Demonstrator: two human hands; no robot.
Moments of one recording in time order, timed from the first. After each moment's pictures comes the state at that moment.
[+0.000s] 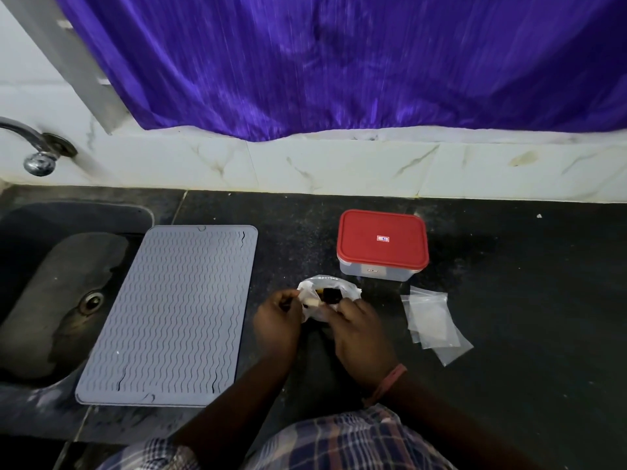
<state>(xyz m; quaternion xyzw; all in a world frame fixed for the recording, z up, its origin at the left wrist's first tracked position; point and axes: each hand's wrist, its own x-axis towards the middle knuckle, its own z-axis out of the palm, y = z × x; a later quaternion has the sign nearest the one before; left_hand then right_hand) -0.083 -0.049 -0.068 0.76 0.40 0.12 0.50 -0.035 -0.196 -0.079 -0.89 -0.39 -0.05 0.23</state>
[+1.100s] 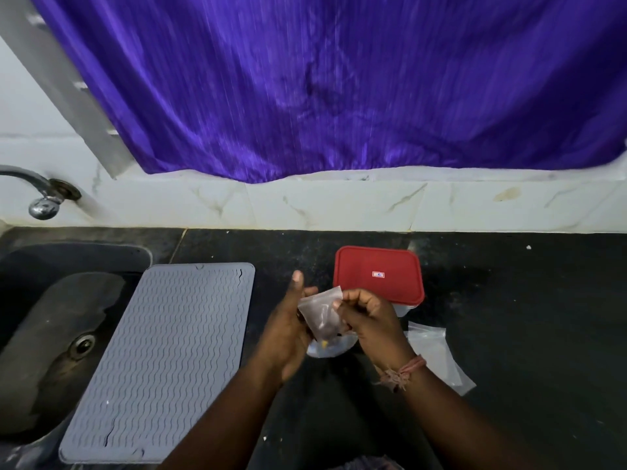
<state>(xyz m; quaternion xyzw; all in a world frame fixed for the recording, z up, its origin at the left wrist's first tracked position) -0.036 -0.039 -0.001 0.47 0.29 -0.03 0.83 0.020 -0.182 -0.005 -0.69 -0.06 0.20 0.69</state>
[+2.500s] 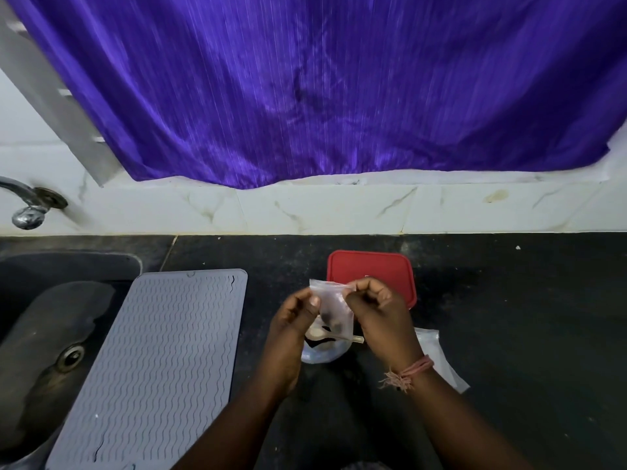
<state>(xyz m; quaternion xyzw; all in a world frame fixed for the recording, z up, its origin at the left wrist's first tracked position) -0.040 -0.055 -0.008 0.61 0.20 0.08 0.76 0.032 -0.196 0.014 -0.74 -0.07 0.10 0.66</state>
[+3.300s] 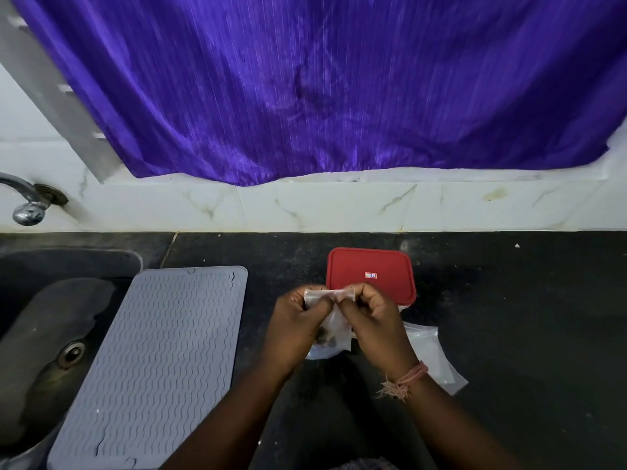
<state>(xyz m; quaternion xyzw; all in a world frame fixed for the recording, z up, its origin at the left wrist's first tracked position) -0.033 -0.059 0.021 0.70 0.18 0.09 0.68 0.015 -0.193 0.012 -0.72 -0.10 0.12 0.68</state>
